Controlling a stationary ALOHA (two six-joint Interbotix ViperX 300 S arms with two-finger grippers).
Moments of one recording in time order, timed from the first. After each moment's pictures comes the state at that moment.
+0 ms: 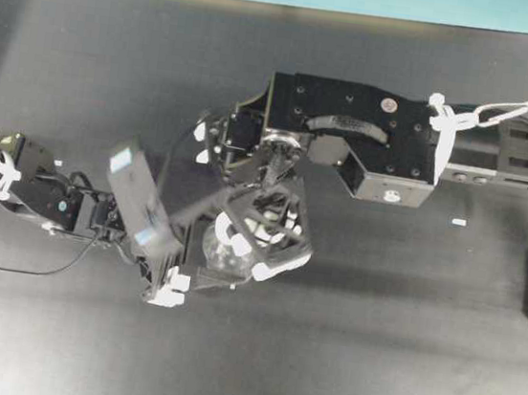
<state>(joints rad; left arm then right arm) -0.06 0.21 0.88 0.04 -0.72 -0.08 0.04 0.34 -0.40 0.13 1.41 -0.64</state>
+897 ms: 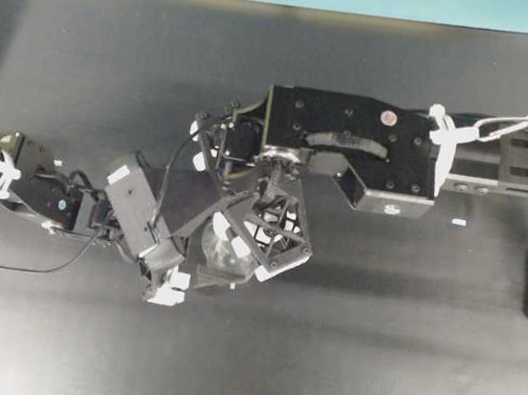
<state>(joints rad) -0.05 0.21 0.88 0.04 -0.71 -0.08 0.06 0.34 -0.40 0.07 1.39 -0.56</state>
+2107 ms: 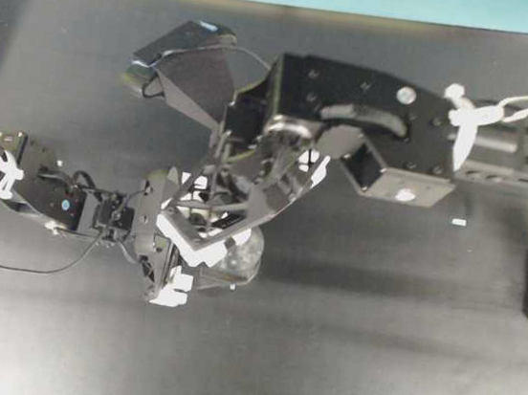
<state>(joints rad) -0.05 0.22 0.87 0.04 -0.69 -0.08 0.06 0.36 -0.56 0.14 1.53 0.77</state>
